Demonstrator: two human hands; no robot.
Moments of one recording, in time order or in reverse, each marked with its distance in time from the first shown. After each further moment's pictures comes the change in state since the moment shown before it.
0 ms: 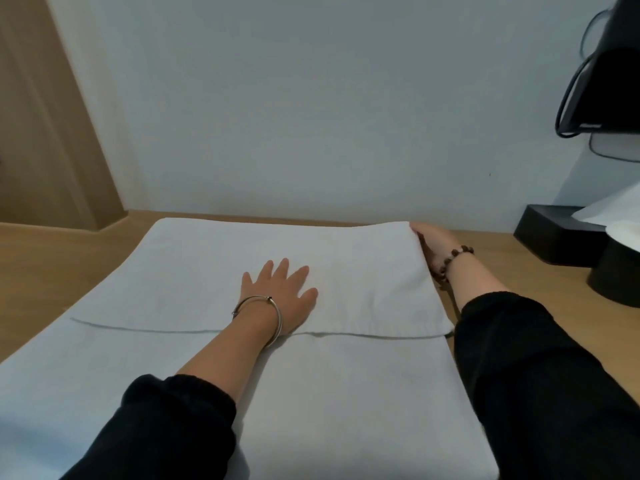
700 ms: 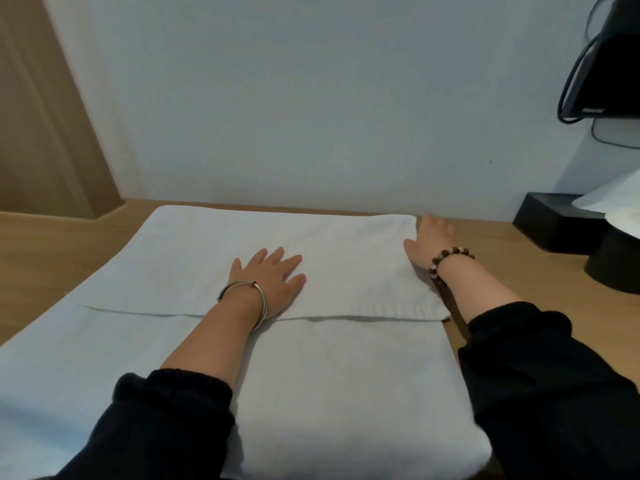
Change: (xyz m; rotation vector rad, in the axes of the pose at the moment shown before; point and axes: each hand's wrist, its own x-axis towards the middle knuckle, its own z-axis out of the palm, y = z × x) left_hand -0.003 -0.015 -0.007 -0.032 -0.049 0.021; right_hand -0.032 0.006 0.008 -1.361 0.262 -0.201
